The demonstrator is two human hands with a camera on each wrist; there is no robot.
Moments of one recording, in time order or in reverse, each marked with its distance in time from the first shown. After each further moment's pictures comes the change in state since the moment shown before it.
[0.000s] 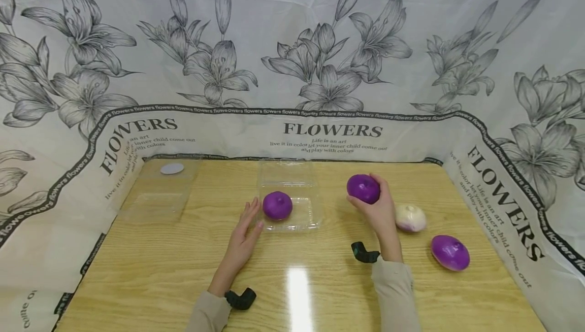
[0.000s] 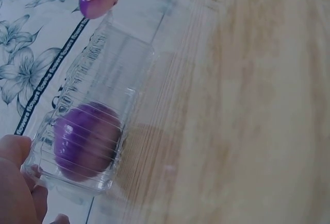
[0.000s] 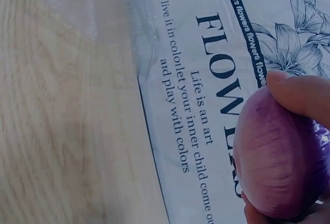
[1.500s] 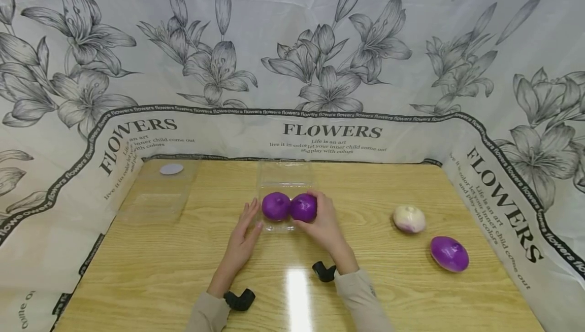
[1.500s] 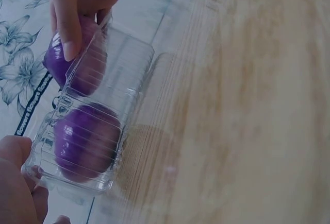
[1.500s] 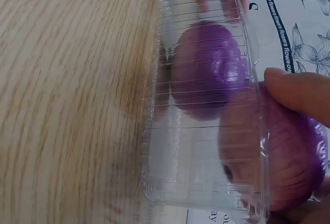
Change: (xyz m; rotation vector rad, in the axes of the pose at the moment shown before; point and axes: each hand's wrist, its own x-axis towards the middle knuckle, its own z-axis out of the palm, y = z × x) left_hand 0.002 -0.042 0.004 0.026 0.001 -0.007; right_hand -0.042 -0.024 0.102 -0.157 -0.255 -0.197
